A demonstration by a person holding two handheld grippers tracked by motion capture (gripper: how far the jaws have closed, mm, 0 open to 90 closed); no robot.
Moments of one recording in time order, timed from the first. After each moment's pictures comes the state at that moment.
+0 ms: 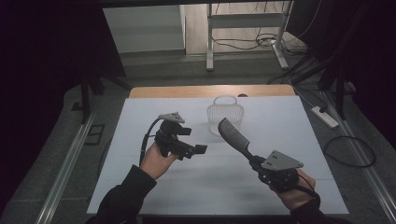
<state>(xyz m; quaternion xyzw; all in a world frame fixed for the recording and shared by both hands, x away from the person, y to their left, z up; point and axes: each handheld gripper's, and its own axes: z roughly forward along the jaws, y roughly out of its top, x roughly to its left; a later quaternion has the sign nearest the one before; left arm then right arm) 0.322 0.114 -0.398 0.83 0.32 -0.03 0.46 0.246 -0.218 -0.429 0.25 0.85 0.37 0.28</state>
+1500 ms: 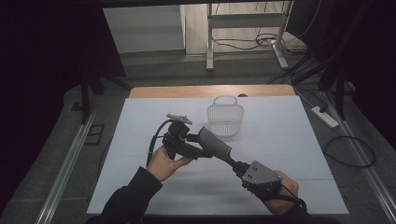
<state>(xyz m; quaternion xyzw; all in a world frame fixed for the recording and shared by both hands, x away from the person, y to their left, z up) 0.325 0.097 -0.406 0.82 0.33 -0.11 0.46 0.227 -0.178 -0.436 0.19 0.86 0.37 0.30</state>
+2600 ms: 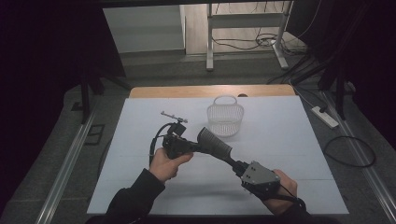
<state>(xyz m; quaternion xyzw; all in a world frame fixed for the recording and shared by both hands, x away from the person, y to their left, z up) 0.331 0.104 -0.419 0.75 0.34 -0.26 0.50 0.229 -0.176 -0.440 0.18 0.86 0.37 0.31</state>
